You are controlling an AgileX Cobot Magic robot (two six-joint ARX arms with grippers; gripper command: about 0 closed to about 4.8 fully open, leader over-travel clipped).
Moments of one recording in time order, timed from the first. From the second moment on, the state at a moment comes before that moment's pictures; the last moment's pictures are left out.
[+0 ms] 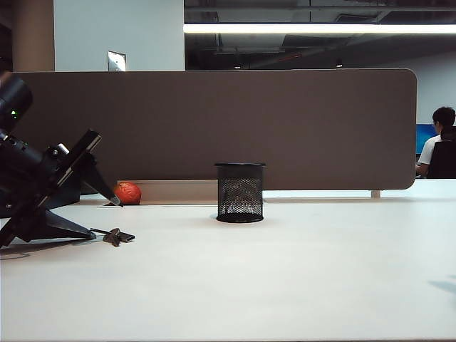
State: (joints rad) left arm -0.09 1.72 0.74 0.25 0.58 -0.72; right arm 0.01 0.61 0.85 -0.84 -0.67 0.29
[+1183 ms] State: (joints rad) left arm -0.09 1.73 0.74 0.28 0.54 -0.71; right arm 0.01 0.61 0.85 -0.84 -0.67 0.29
